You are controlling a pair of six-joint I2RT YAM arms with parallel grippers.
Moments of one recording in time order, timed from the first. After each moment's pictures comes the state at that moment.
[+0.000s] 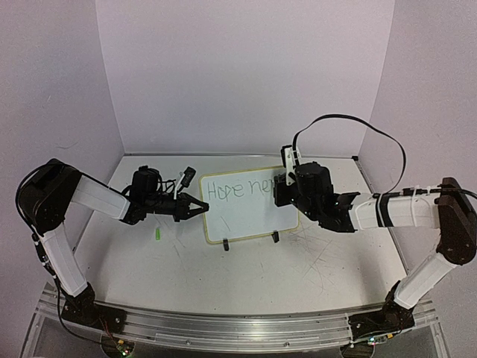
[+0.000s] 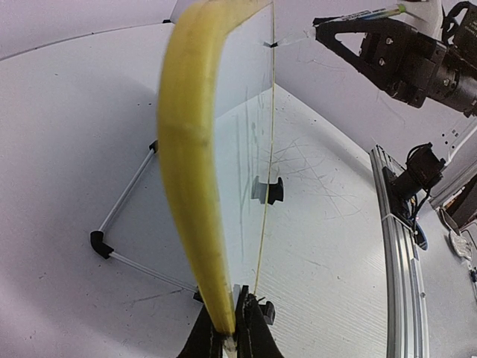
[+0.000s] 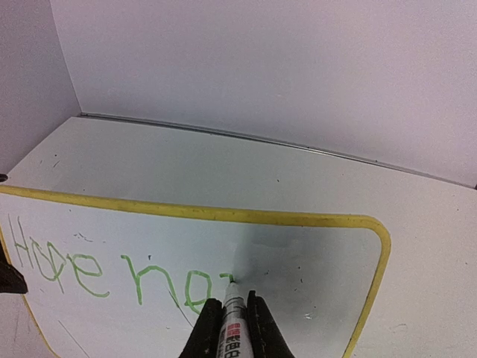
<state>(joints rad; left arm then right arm) -0.48 1.77 0.79 0.57 0.83 -0.13 0.83 1.58 0.93 0.31 0.46 0.18</state>
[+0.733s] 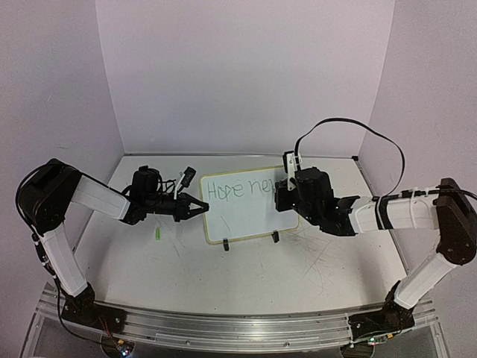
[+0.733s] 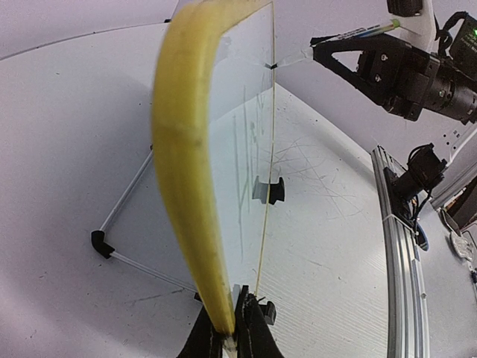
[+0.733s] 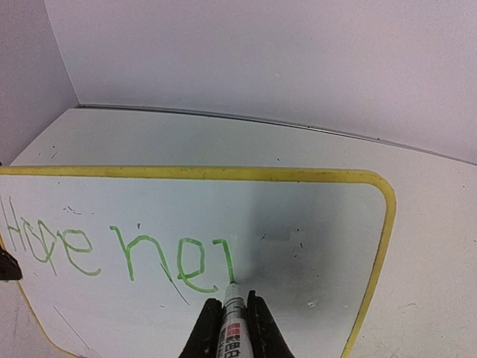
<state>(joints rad) -0.48 1.77 0.79 0.57 0.82 -0.13 0.83 1.58 0.89 0.31 0.45 0.24</state>
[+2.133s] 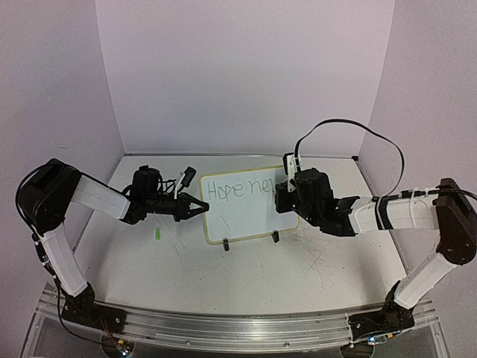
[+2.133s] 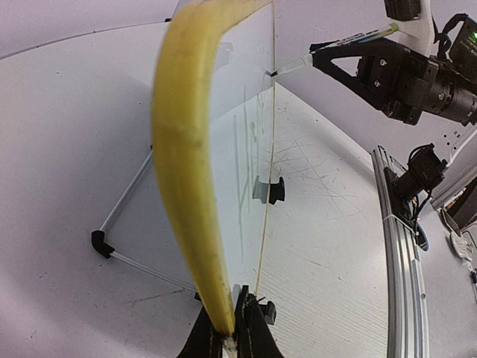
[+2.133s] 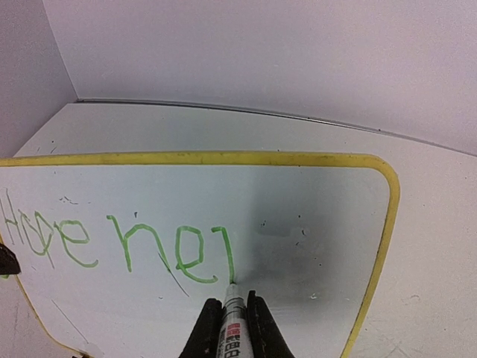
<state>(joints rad) -0.48 1.77 0.79 0.56 0.82 -0.13 0.83 1.58 0.89 0.29 0.45 0.26</state>
